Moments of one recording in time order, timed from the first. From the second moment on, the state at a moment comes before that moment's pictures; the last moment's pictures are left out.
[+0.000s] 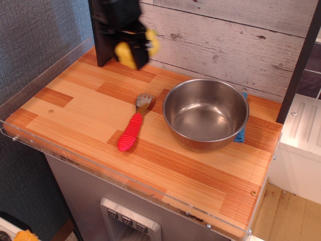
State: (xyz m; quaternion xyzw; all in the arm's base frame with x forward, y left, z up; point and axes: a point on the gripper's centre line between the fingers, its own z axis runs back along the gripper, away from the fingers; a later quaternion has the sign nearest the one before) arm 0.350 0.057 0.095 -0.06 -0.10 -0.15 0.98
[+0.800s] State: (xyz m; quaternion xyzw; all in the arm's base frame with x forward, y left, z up) arm 0.331 -0.037 0.094 -0.04 -0.08 -0.24 0.97
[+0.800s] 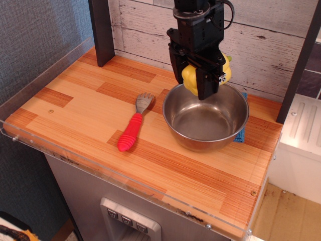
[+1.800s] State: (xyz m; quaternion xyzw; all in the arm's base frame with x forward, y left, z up) arm 0.317 0.046 0.123 -0.03 -0.09 -0.09 0.99
